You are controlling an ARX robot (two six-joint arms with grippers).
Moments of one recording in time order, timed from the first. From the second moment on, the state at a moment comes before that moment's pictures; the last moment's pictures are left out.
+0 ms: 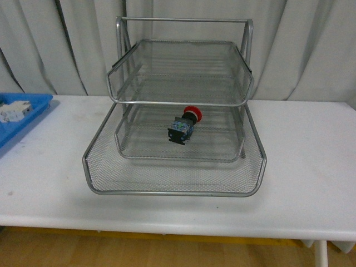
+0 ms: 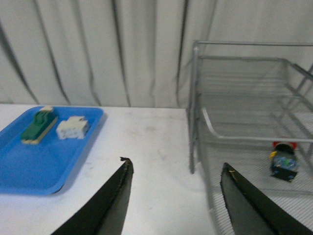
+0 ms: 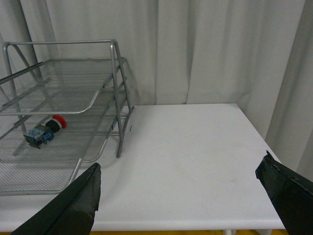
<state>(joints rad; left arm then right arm) -0.28 0.89 0.25 0.59 -0.30 0.01 0.00 0.00 0.01 0.00 0.00 0.00</state>
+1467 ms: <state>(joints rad) 0.00 0.21 0.01 0.22 0.00 0.00 0.00 0.00 0.01 0.00 0.00 0.00</state>
